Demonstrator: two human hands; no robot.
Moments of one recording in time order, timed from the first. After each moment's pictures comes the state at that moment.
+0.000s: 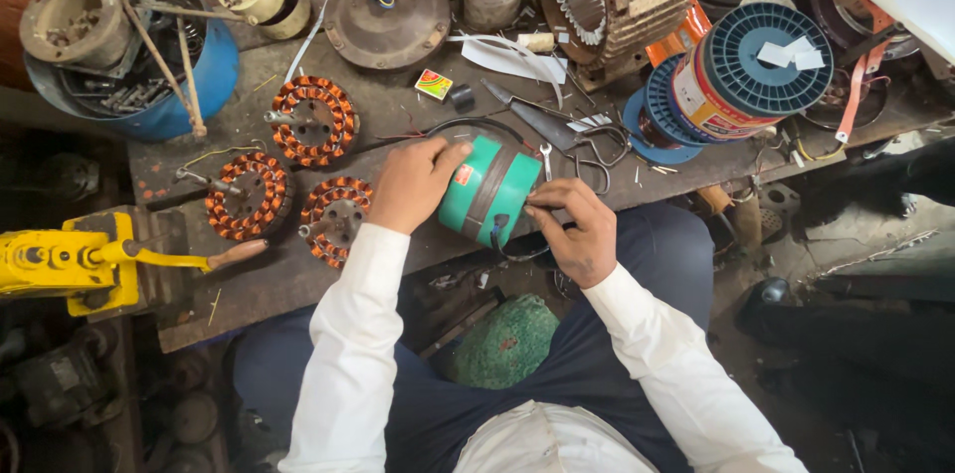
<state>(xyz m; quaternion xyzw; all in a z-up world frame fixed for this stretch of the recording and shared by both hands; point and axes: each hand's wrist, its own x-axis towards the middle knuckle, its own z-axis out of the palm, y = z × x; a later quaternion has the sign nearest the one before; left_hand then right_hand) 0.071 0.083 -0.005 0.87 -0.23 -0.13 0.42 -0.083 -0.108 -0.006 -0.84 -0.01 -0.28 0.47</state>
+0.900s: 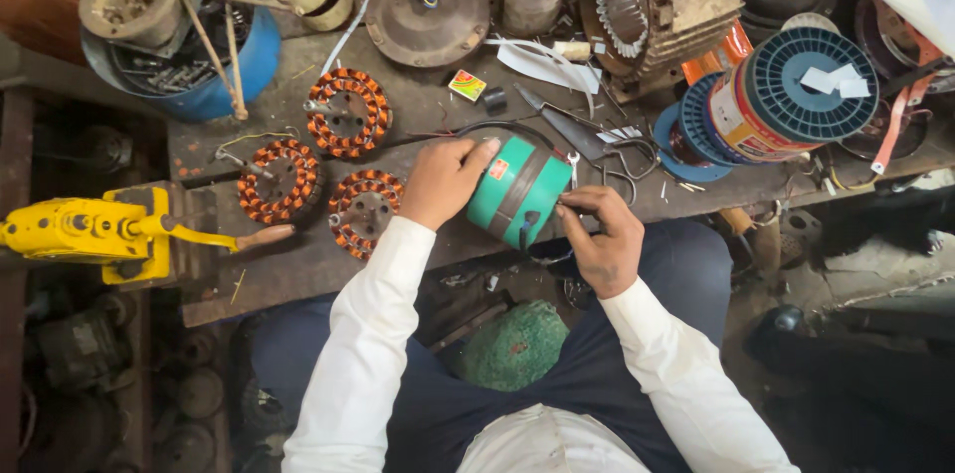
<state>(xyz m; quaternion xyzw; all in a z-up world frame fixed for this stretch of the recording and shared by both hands) 0.070 0.081 -0.007 0.88 -0.20 -0.11 0.41 -0.078 -0.105 -0.016 -0.82 0.02 -0.31 0.49</state>
